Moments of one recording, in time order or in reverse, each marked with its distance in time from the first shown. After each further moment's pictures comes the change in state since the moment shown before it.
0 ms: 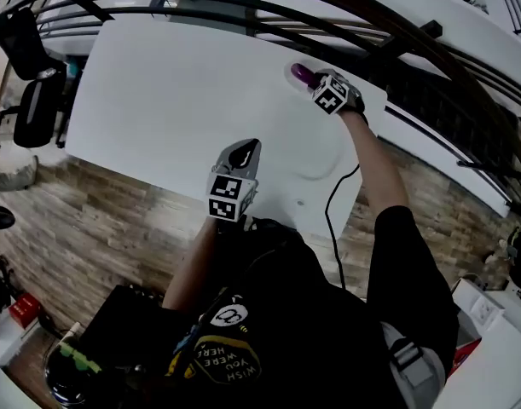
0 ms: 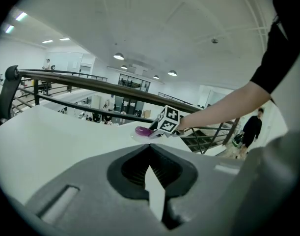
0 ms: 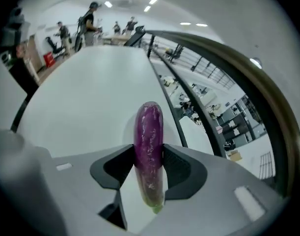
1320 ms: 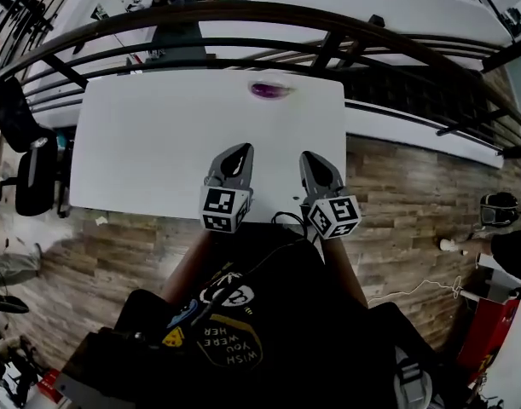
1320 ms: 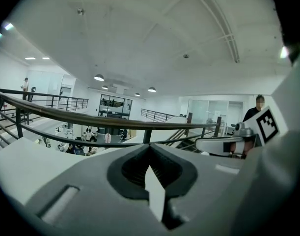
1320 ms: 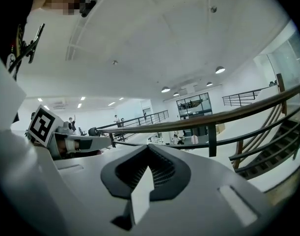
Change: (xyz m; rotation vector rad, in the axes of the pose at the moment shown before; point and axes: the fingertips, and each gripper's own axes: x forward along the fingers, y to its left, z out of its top) left arm -0.083 -0.041 0.072 0.176 -0.207 -0.156; right arm -0.338 0.190 0.043 0.931 -0.878 -0.355
